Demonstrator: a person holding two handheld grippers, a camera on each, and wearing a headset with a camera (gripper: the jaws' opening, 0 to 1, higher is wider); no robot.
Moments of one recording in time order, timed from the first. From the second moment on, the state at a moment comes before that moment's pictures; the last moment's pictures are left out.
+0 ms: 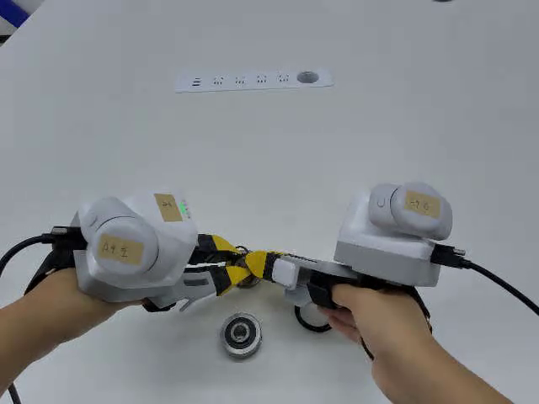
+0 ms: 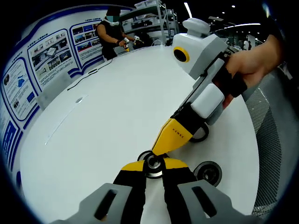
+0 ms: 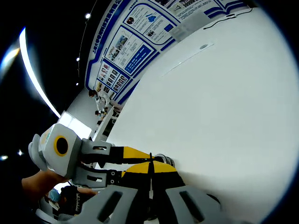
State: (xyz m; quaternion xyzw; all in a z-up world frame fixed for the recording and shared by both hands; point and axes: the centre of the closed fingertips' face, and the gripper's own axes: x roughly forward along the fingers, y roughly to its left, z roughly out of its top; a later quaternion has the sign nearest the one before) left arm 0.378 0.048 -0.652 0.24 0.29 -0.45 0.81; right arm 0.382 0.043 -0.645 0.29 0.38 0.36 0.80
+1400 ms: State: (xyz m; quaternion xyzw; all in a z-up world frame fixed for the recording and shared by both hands) left arm 0.367 0.073 -0.612 0.22 0.25 -0.39 0.86; right arm 0.386 0.016 -0.623 0.36 0.37 0.32 0.80
